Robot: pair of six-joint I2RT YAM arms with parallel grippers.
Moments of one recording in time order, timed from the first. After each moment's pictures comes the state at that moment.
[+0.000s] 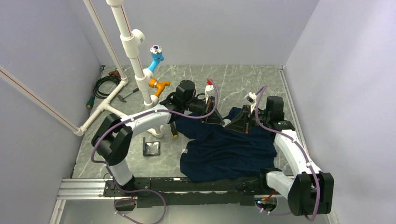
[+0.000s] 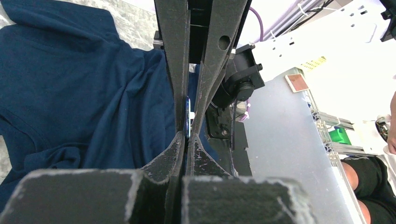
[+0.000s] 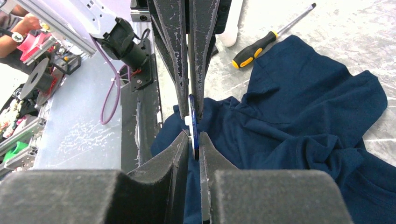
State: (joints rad) left arm -0.75 1.72 1.21 0.27 1.03 -0.32; right arm 0.04 1.05 0.67 -0.24 -1.32 -0.12
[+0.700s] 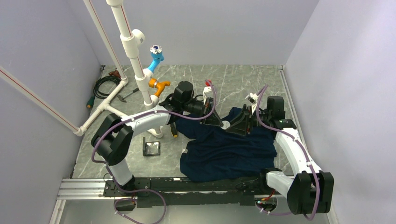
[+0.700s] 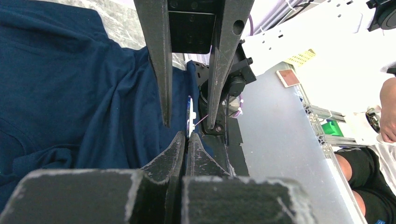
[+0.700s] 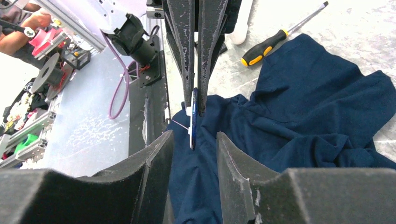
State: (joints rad) left arm -0.74 1.72 1.17 0.34 1.09 -0.33; right arm 0.03 1.06 0.71 -0.37 -1.37 -0.22
